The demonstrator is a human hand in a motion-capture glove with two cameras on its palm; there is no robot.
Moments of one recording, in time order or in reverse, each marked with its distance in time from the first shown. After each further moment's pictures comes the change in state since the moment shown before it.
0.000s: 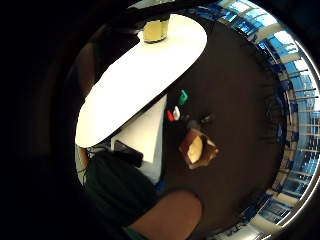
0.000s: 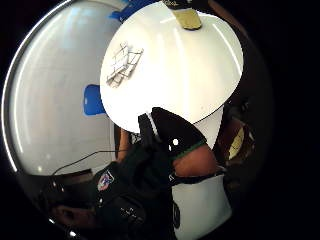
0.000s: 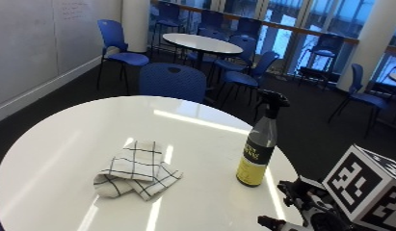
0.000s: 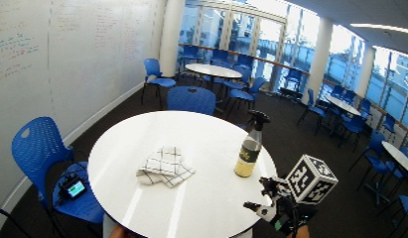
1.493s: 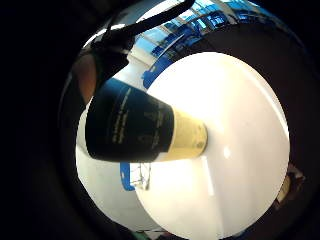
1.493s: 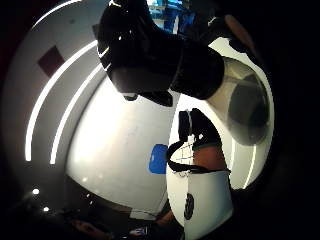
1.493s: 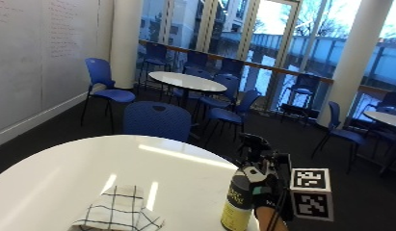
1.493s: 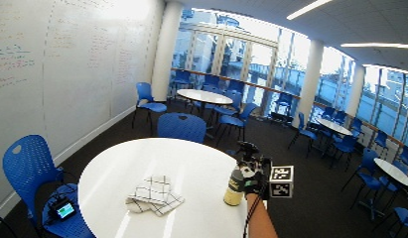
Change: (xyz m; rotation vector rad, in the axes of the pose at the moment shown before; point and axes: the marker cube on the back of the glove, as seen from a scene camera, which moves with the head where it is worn) arm 0.000 -0.196 0.094 0.349 -0.875 0.280
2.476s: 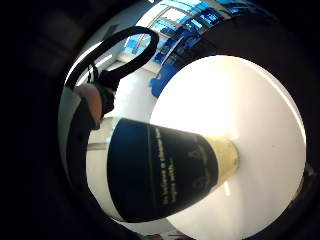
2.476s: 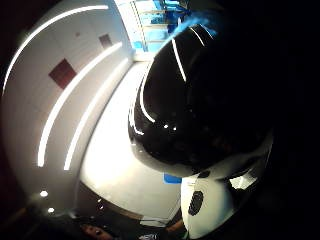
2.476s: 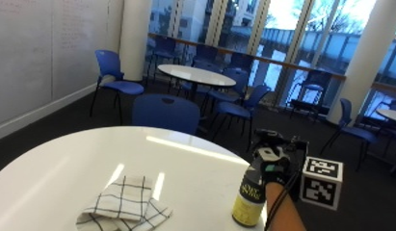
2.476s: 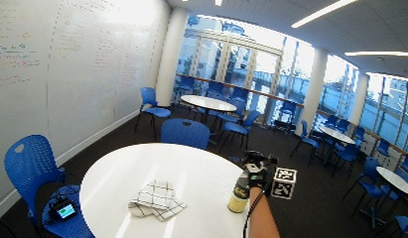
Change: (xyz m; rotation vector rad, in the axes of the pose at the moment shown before) arm -0.022 -0.059 -0.022 0.119 -0.176 0.052
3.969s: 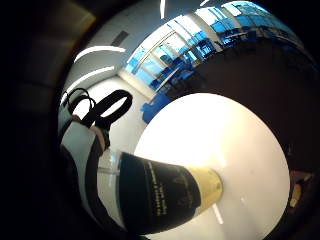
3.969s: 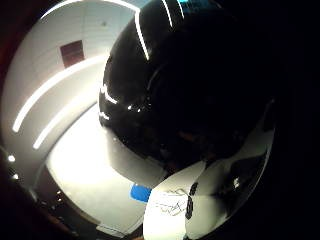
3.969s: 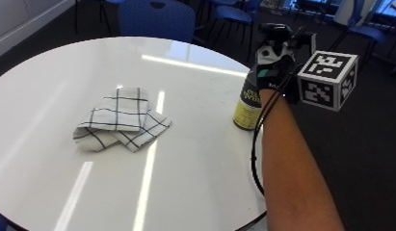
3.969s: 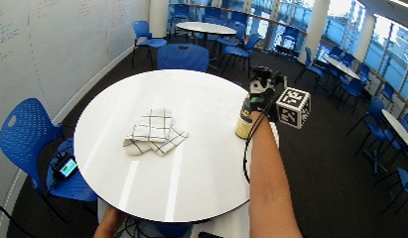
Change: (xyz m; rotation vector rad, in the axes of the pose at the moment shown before) arm -0.260 -0.031 0.008 0.324 -0.024 -0.531
